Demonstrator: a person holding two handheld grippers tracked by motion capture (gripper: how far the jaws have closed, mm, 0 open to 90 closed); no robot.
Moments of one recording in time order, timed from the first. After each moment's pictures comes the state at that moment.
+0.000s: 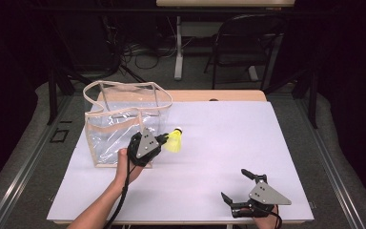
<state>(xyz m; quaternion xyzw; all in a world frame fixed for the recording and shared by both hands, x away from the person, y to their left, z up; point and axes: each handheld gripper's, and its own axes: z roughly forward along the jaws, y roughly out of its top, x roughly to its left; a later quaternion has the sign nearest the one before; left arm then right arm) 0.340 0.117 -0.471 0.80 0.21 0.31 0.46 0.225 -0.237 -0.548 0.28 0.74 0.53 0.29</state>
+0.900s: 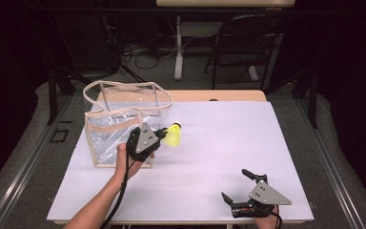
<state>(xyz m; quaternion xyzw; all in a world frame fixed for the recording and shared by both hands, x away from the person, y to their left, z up) 0.348 0.118 -0.461 0.80 0.21 0.32 0.46 0.224 -0.238 -0.548 0.29 0.74 0.53 0.30</state>
